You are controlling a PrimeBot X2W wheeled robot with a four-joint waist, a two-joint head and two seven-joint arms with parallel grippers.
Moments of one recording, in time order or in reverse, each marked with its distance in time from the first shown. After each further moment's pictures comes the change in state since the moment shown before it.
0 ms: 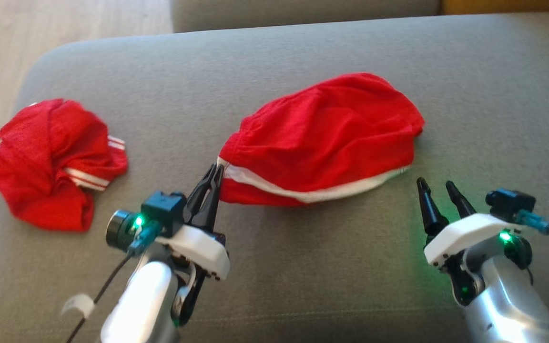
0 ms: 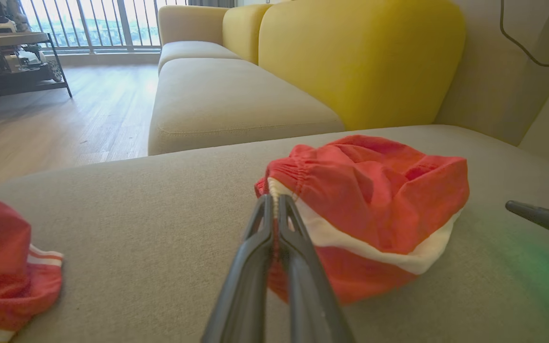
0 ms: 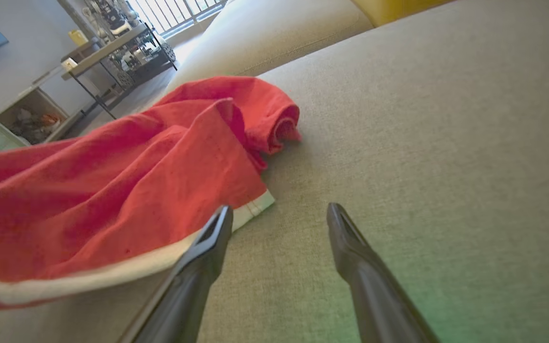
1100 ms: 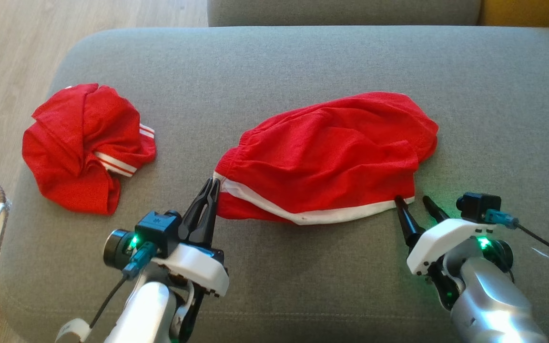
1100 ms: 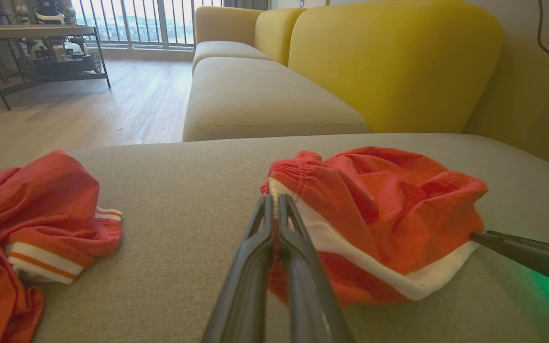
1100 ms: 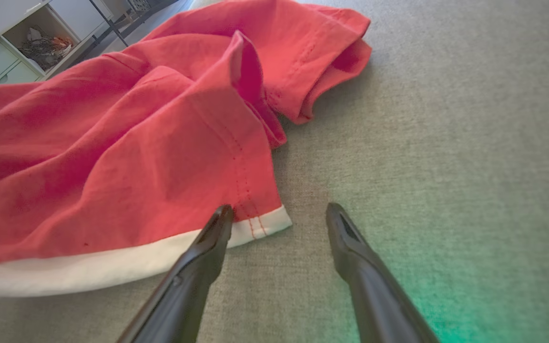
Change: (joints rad) left arm 0.105 -0.008 0.030 -0.102 0.006 0.017 0.000; right arm -0.130 -0.002 0.105 0.307 -0.012 0.000 -0.046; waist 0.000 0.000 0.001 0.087
